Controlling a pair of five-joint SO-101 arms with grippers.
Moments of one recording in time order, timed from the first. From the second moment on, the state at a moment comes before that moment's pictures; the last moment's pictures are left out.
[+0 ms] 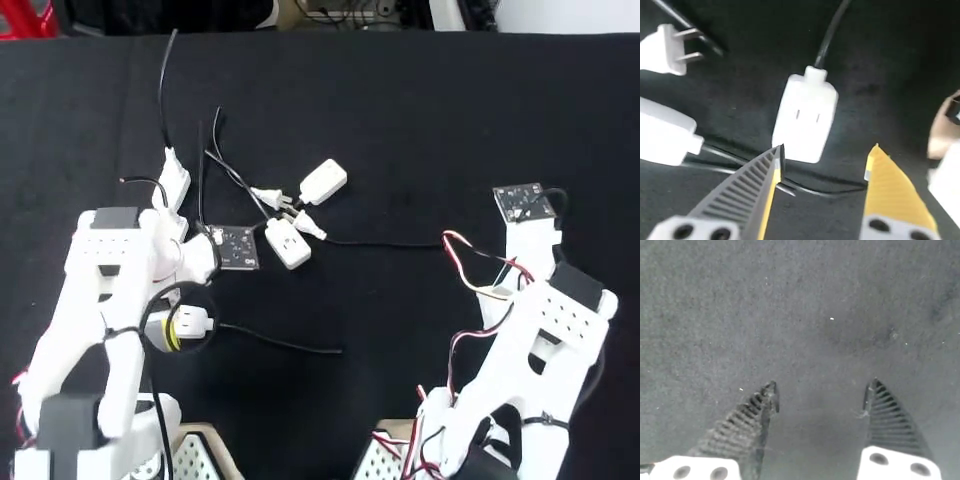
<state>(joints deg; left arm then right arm) -6.6 -18.9 40.6 77.1 -83.9 33.9 -35.3 50.2 70.6 39.4</state>
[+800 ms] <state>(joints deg) 2.5 -11.1 47.5 67.2 -71.0 33.9 -35.3 50.2 70.6 42.6</state>
